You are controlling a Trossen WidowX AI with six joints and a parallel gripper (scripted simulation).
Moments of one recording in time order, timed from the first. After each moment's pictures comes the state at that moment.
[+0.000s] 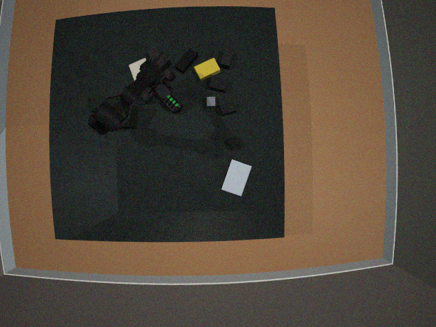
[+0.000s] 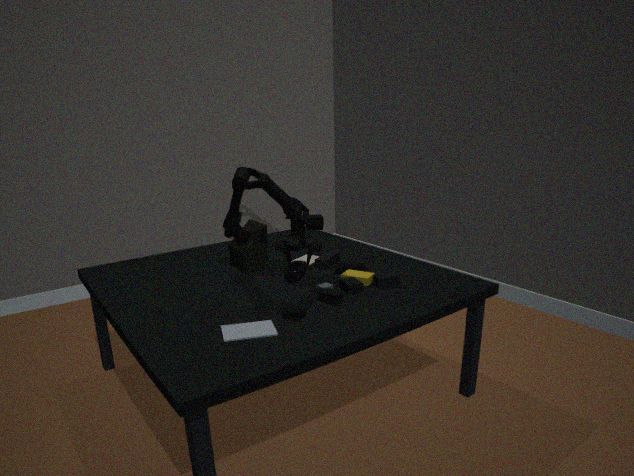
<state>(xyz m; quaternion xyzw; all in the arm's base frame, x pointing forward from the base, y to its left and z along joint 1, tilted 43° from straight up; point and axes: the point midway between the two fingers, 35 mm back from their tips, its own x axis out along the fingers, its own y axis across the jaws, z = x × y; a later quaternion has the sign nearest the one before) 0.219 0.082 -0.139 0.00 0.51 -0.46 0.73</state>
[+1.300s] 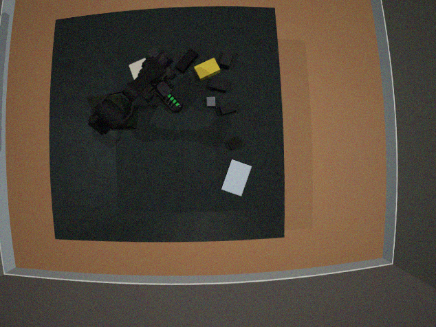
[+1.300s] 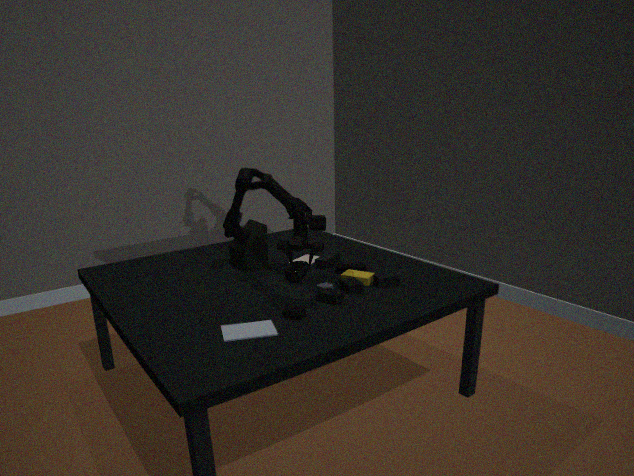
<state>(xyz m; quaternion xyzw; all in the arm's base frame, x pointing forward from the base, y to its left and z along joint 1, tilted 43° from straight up) 0.223 0.087 -0.145 -0.01 0.51 -0.46 0.73</state>
